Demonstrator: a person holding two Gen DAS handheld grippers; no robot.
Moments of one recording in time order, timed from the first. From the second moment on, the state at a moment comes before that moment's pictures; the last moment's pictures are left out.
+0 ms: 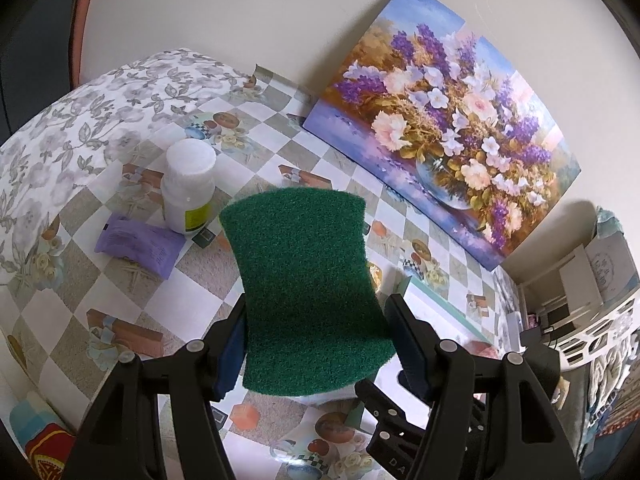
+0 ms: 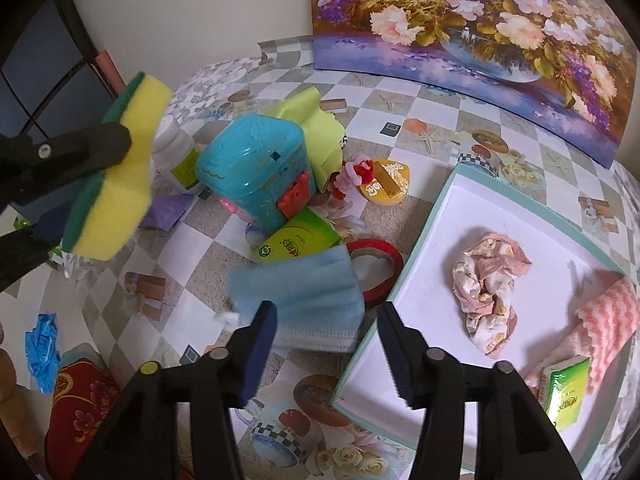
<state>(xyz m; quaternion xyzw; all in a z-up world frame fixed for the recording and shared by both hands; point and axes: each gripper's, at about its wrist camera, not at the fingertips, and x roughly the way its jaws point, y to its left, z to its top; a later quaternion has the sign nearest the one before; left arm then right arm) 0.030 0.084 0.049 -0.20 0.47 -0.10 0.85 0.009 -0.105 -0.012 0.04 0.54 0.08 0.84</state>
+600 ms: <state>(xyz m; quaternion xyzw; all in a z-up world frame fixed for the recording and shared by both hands) 0.022 -0.038 0.032 -0.07 0.51 -0.20 0.83 -0.025 -0.255 -0.003 0.18 0.52 -0.19 0.81</state>
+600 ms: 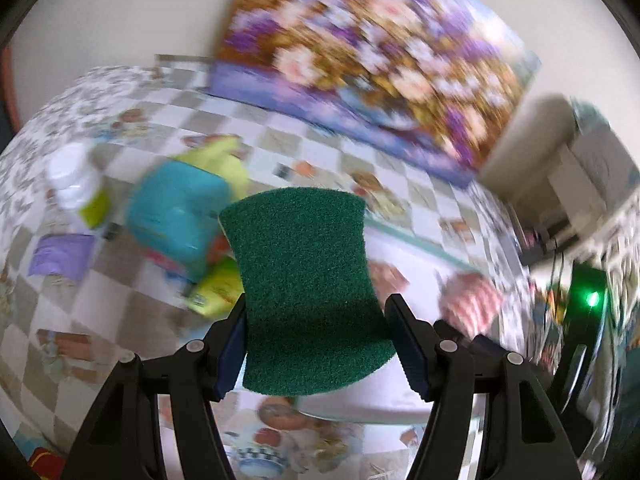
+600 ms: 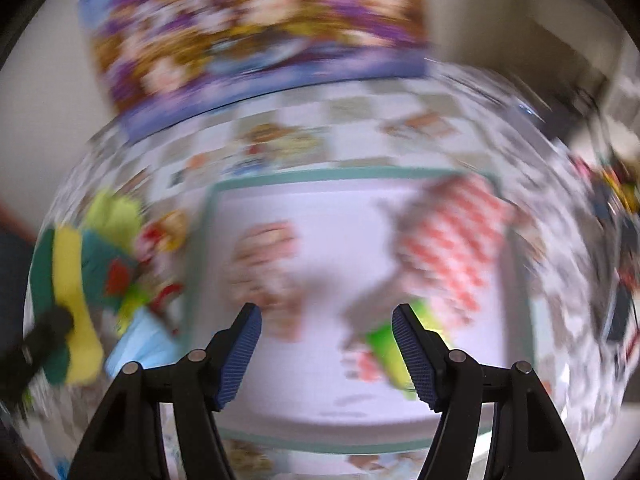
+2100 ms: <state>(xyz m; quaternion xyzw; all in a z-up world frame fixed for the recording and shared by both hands) 0.062 0.074 0.023 -0.08 0.51 0.02 0.86 -0.023 -0.217 0.011 0.20 0.51 -0.12 0.83</state>
